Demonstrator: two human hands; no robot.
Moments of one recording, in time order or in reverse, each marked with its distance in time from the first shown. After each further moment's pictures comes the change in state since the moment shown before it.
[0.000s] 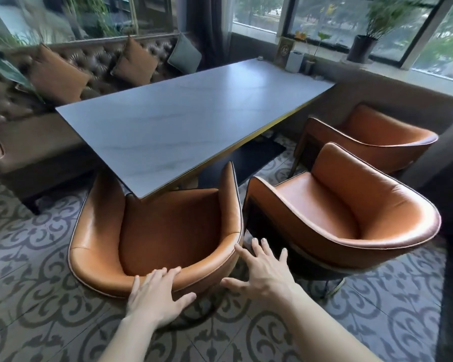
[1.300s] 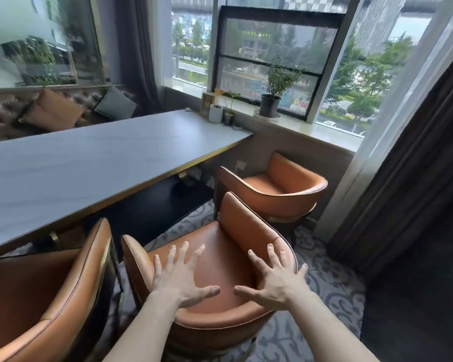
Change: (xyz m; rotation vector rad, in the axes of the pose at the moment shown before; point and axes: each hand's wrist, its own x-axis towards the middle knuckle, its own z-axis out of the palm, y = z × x) left_hand 0.126 0.615 0.009 0.064 0.175 0.239; right_hand -0.028 0.563 -0.206 -0.034 0.040 0.238
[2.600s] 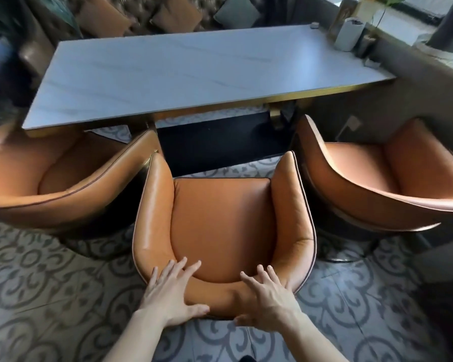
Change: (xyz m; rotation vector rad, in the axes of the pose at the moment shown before) left_hand 0.056 0.185 0.163 -0.233 -0.280 -0.562; right_hand 0.240 0.194 0.091 -0.197 -0.395 -0.700
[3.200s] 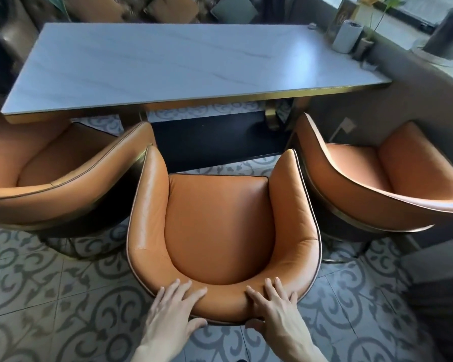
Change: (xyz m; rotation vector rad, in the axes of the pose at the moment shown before) left_hand 0.001 -0.019 0.062 -0.062 0.155 0.107; right_hand 0.007 0.001 0.052 -0.089 0.116 0.036
